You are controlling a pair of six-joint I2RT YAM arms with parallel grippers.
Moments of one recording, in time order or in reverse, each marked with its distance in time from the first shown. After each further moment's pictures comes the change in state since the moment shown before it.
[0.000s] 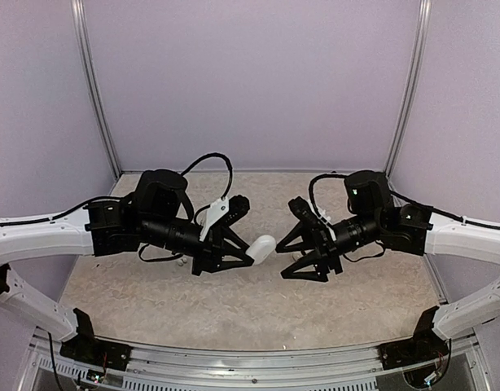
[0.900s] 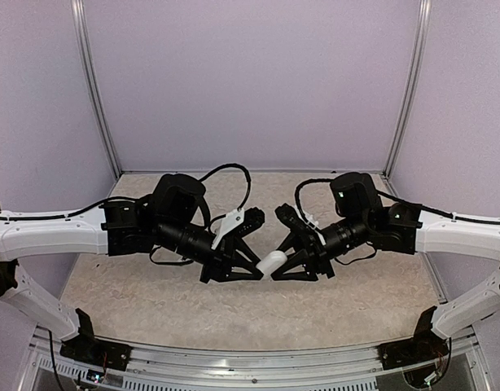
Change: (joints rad) left arm -0.029 0.098 0.051 -0.031 0.109 0.014; right arm 0.053 0.075 0.050 -0.025 -0.015 -0.005
